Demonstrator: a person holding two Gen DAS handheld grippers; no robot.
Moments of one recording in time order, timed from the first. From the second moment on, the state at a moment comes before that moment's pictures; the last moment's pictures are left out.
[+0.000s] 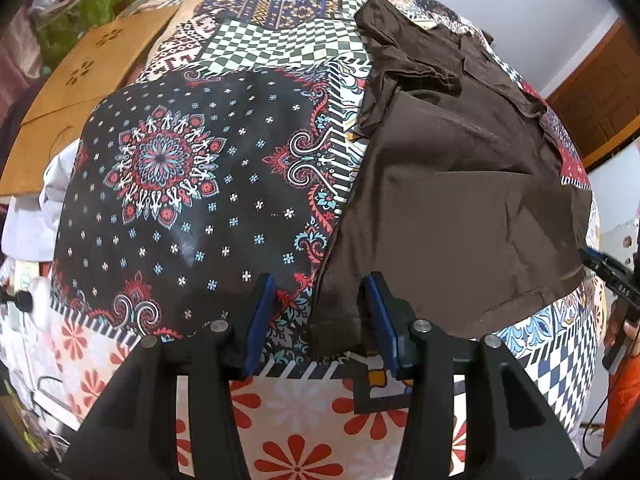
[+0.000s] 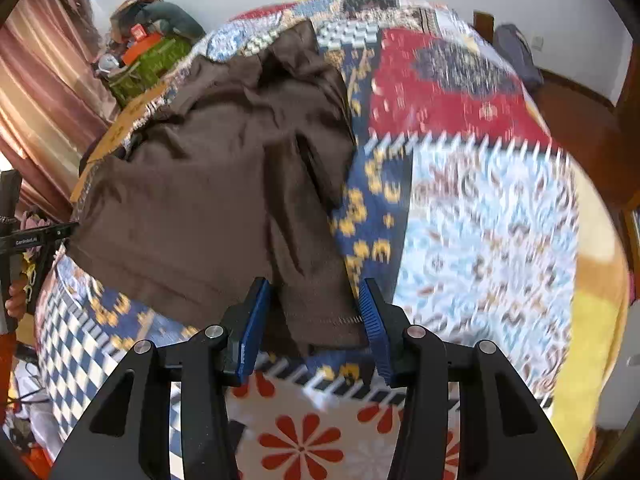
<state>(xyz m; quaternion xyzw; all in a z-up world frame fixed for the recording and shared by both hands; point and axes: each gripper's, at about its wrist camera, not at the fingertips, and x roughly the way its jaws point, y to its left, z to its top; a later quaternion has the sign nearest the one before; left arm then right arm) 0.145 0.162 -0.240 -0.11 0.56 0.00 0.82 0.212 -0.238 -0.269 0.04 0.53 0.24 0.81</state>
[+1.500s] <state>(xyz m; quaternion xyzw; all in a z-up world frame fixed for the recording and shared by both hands) 0.327 0.175 -0.057 -0.06 0.37 0.08 0.92 0.366 -0.197 -0.091 0.01 0.33 0.24 0.92</state>
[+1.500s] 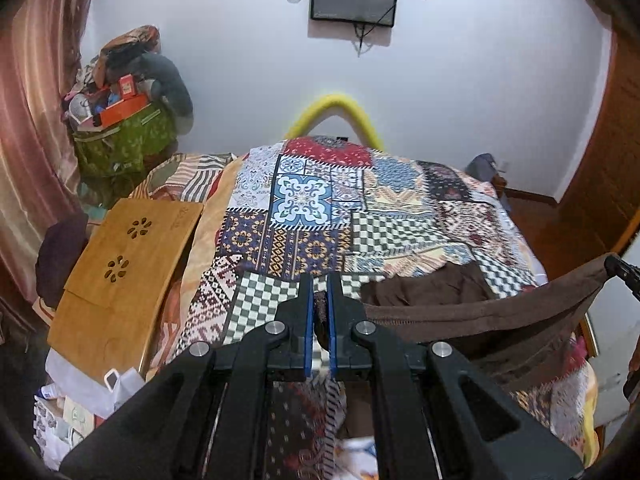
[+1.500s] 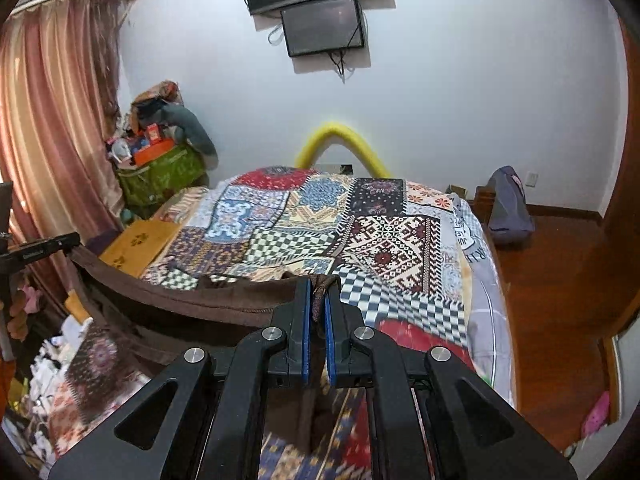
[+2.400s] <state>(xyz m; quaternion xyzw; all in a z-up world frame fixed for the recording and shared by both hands) 0.390 0.172 -0.210 0.00 0.50 0.04 0.87 0.418 -0.183 -0.190 0.03 0.43 0.27 0.86</state>
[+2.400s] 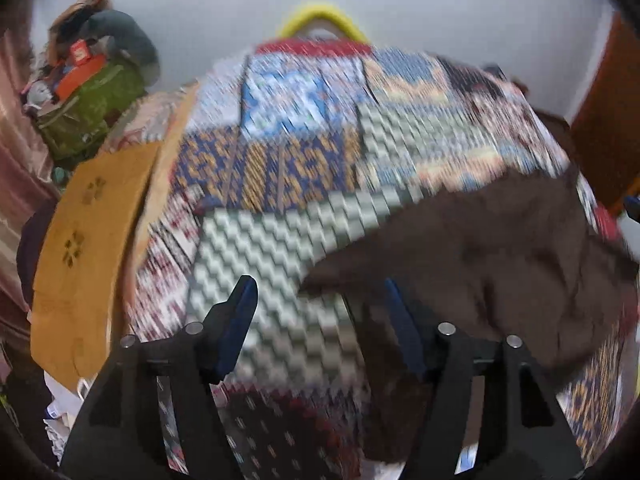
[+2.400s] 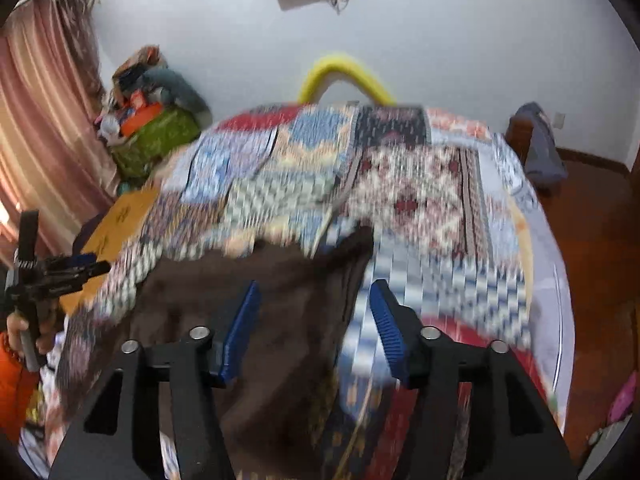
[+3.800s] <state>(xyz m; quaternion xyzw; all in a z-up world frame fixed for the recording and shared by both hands) 0.257 0.124 -0.199 0.03 0.51 0.00 0.86 0.282 -0.242 -0.205 0.05 0.47 0.23 0.85</state>
